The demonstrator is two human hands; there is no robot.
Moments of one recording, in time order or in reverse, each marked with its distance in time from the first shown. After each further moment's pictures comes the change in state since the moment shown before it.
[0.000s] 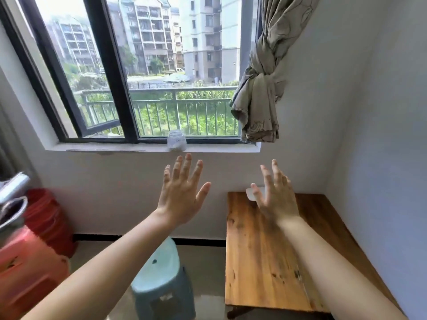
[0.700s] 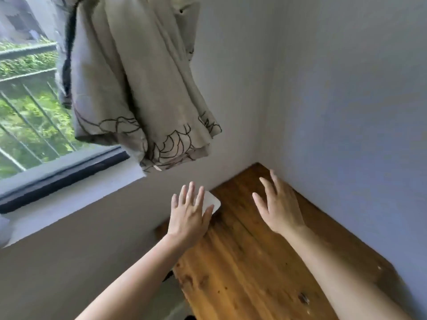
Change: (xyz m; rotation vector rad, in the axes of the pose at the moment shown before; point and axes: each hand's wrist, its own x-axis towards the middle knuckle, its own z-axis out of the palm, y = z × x) left_hand 0.359 0.097 0.393 -0.220 -0.412 0.532; right_hand 0.172 0.255 0.178 -0.312 -0.030 0.631
